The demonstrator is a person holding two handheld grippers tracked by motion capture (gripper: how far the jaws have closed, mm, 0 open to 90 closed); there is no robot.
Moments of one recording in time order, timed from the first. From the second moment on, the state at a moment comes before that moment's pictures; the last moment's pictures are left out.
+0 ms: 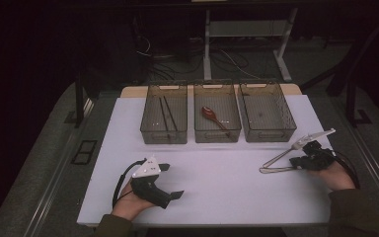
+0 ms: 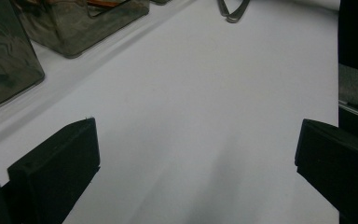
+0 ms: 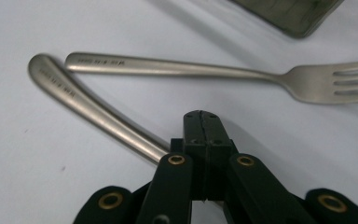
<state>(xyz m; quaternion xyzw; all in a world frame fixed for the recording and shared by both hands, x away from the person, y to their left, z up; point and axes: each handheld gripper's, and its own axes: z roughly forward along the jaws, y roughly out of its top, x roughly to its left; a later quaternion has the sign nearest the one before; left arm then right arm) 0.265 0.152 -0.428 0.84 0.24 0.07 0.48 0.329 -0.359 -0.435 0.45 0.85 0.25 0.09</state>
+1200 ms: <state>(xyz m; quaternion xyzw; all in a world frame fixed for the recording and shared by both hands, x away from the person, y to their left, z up) 0.265 0.152 -0.428 0.84 0.24 0.07 0.48 0.278 -0.349 -0.423 0.34 0.90 0.27 0.05</state>
